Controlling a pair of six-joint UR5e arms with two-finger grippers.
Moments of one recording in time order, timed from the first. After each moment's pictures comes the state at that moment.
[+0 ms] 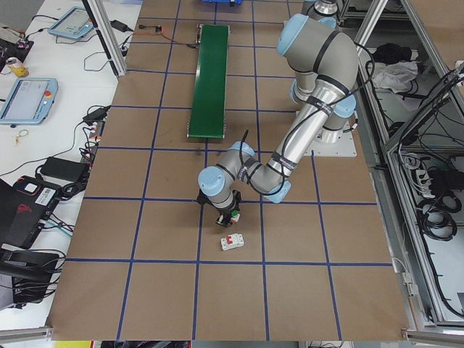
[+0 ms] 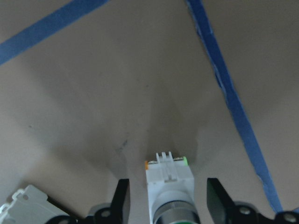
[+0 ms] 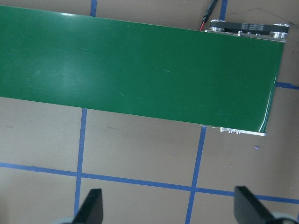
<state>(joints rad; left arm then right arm) -0.66 -2.10 -1.67 -1.07 1.77 1.38 1.73 -1.58 1.65 -1.63 -1.55 0.03</state>
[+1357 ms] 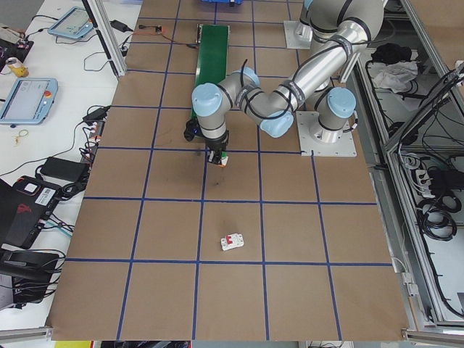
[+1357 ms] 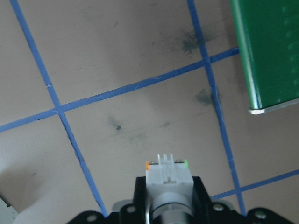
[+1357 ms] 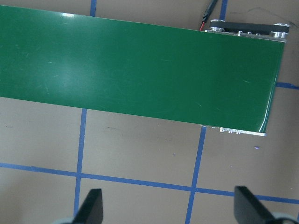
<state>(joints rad) -0.94 -1.72 -1.67 -1.39 1.62 0.93 1.73 -1.58 1.65 -1.63 -1.55 0.03</state>
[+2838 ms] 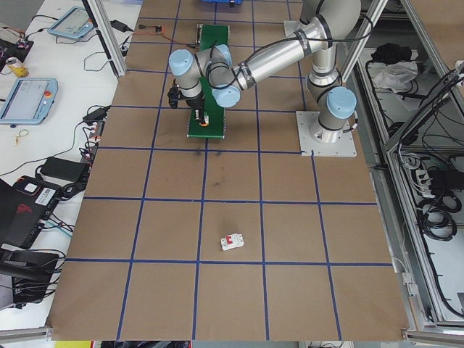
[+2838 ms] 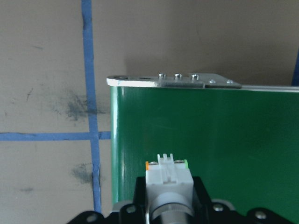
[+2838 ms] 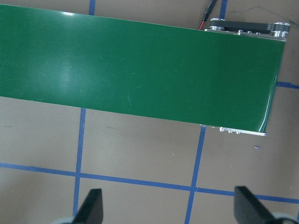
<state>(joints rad) -1.27 -1.89 -1.68 -1.31 1.56 0.26 1.73 -1.58 1.65 -1.63 -1.55 0.03</state>
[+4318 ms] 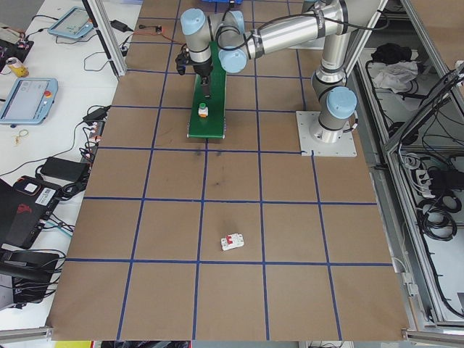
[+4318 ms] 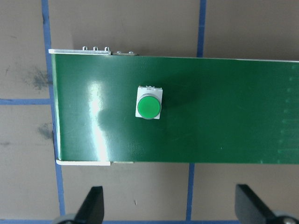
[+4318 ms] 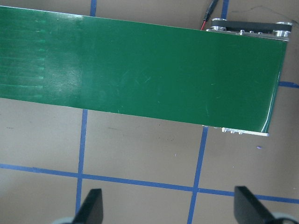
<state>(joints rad) -1.44 -1.68 -1.67 -1.43 1.57 0.10 1.73 -1.57 1.65 -1.64 -1.54 0.04</state>
